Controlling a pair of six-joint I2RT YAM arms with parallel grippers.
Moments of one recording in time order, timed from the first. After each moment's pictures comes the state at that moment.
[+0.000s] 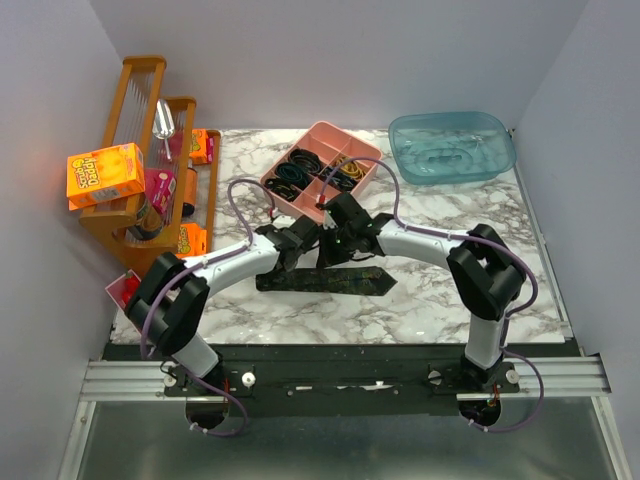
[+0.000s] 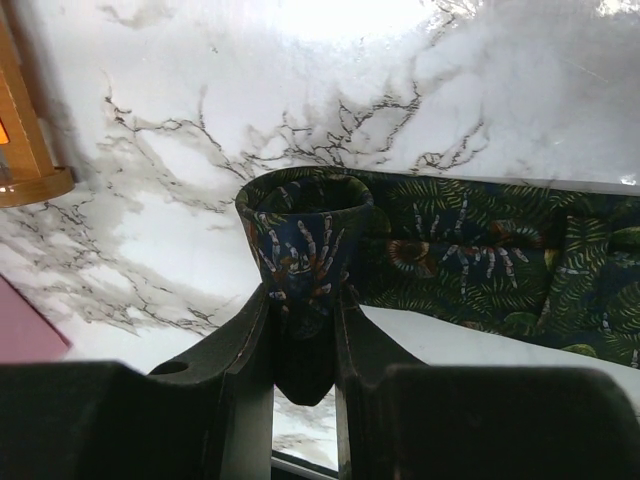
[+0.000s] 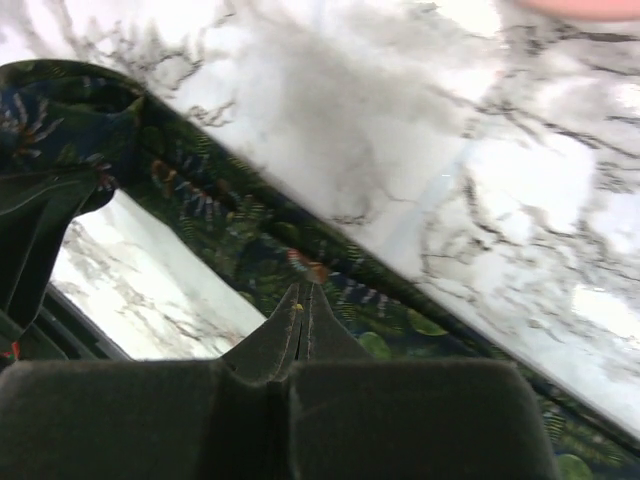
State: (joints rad) left arm -0.71 1.57 0.99 -0.82 -0.52 -0.61; right arm 0.79 1.88 1.24 -0.28 -0.24 0.45
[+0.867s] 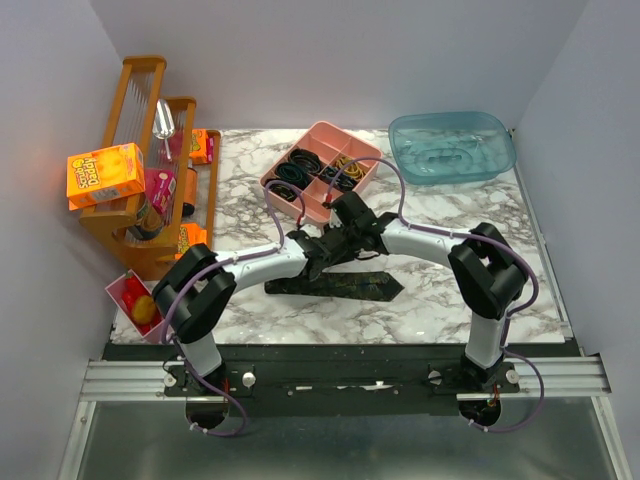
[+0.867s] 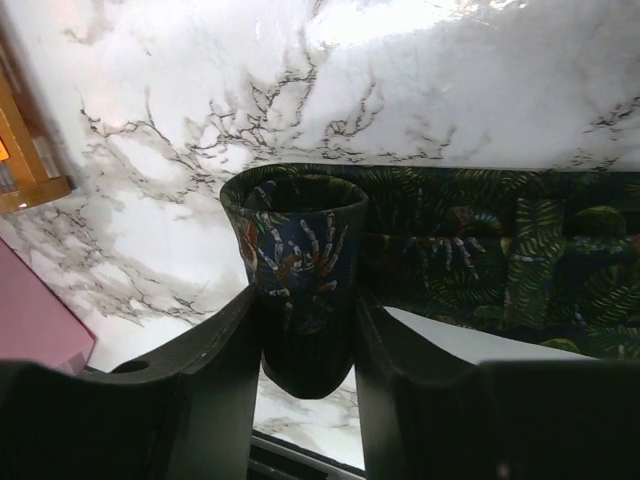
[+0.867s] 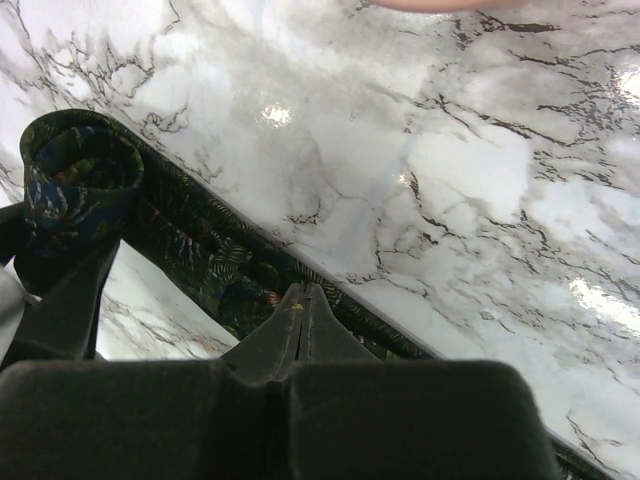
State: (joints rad) left arm -0.87 1.72 1.10 -0.91 -0.60 -0.64; right arm 0.75 1.88 1.22 -0.28 -0.24 0.44
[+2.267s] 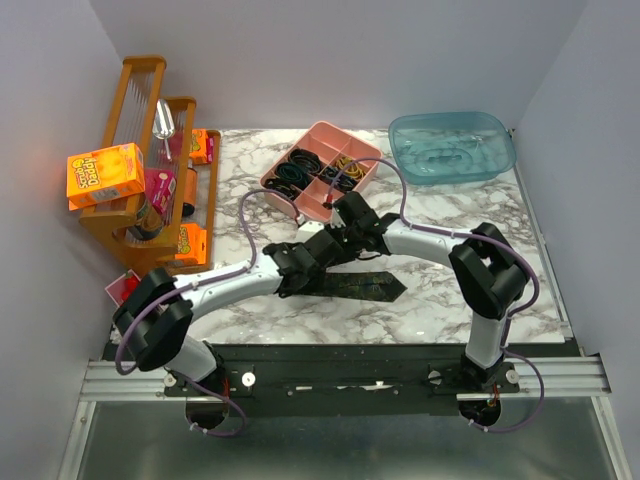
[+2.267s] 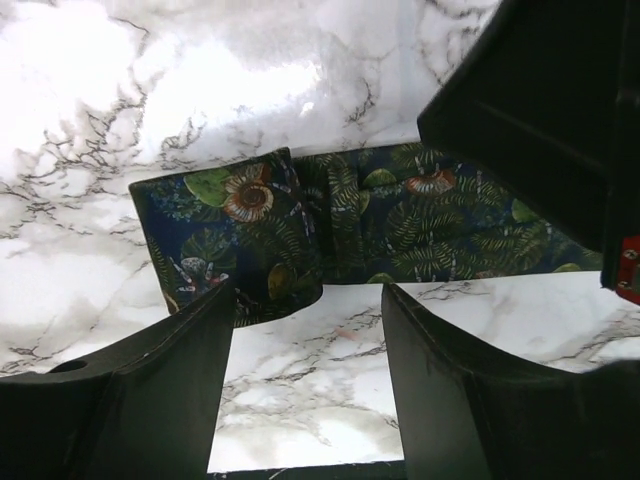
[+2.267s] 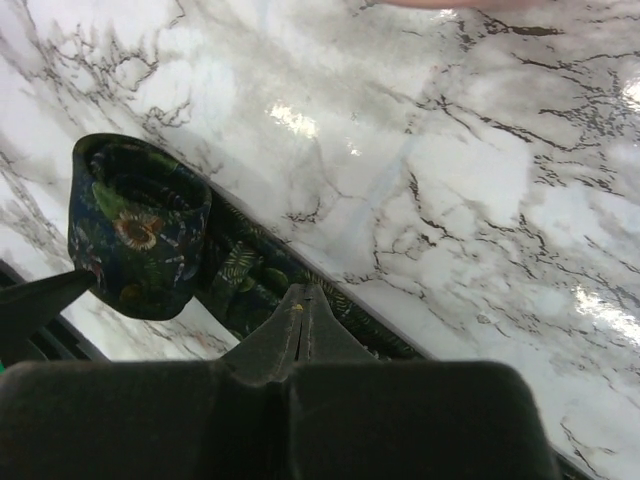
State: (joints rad) left arm -0.92 1.50 0.96 -0.62 -0.41 -0.67; right arm 0.74 1.87 1.20 -0.25 -0.27 0.42
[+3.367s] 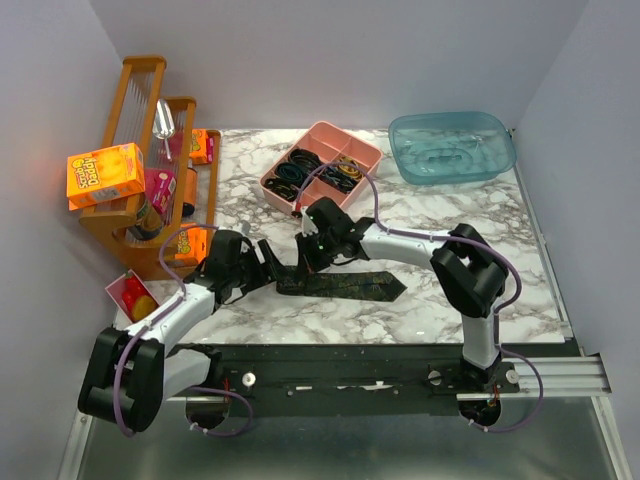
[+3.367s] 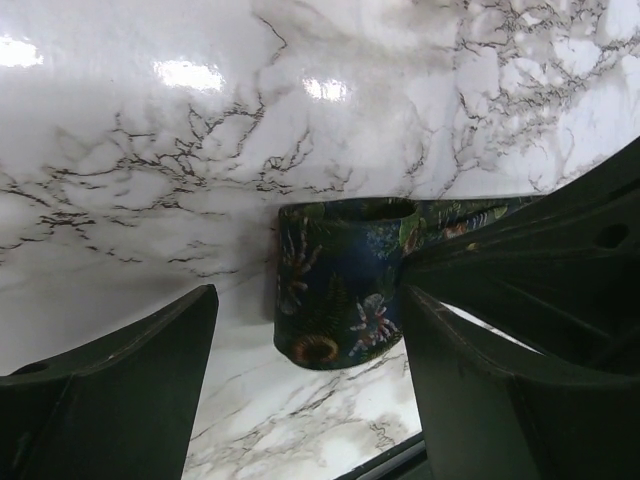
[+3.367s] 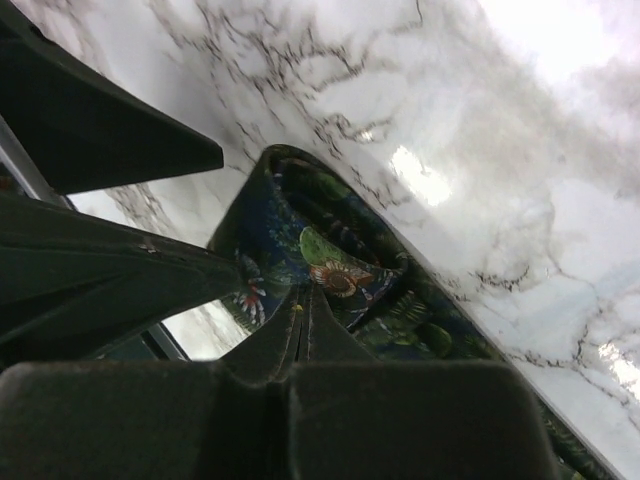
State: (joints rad) left arm -0.28 1.11 0.43 -0.09 0.28 -0.68; right arm 0.86 1.97 1.33 -0.24 -0.36 0.41
